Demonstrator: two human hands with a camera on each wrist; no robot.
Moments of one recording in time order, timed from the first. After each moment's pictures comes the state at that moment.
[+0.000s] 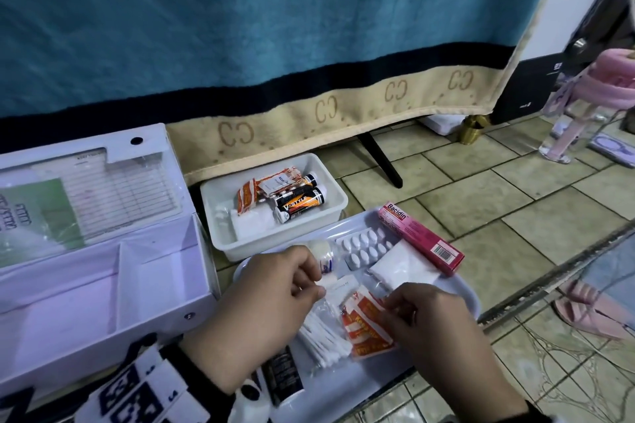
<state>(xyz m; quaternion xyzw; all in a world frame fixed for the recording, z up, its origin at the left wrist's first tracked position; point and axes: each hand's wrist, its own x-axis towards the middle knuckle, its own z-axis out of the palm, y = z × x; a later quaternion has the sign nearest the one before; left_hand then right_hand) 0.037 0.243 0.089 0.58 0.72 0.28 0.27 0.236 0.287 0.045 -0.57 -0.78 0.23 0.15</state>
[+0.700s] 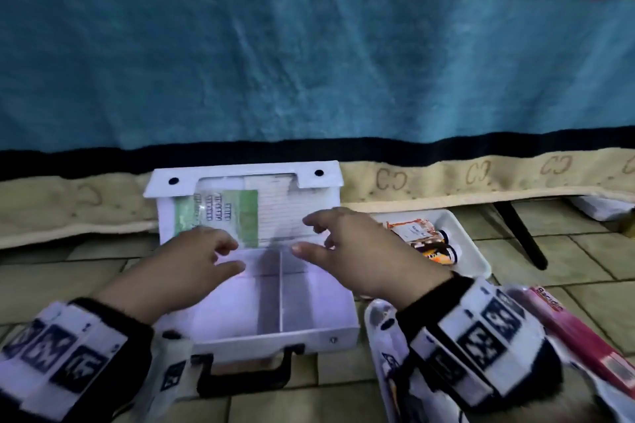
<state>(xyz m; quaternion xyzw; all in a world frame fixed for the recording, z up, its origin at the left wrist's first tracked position) -0.170 0.145 0.136 0.42 0.88 0.14 0.16 -0.005 0.289 0.156 -0.24 -0.94 0.25 0.04</state>
